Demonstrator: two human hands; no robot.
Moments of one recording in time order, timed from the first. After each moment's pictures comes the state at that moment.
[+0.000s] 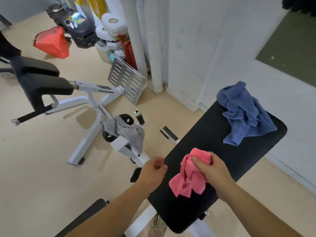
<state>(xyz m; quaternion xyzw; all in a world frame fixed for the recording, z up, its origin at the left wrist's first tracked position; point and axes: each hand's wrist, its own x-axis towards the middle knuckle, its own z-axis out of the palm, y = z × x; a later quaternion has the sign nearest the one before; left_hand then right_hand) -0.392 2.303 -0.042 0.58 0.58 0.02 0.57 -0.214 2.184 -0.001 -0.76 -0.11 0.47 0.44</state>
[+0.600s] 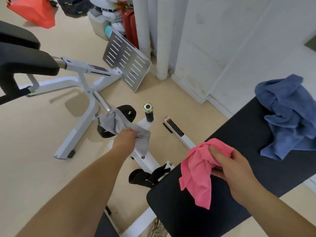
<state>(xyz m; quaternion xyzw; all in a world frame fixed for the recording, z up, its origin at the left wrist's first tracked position) -0.437 2.564 -0.216 0.81 0.50 -0.21 0.21 -0.213 2.297 -0.073 -0.74 -0.04 0.45 0.49</state>
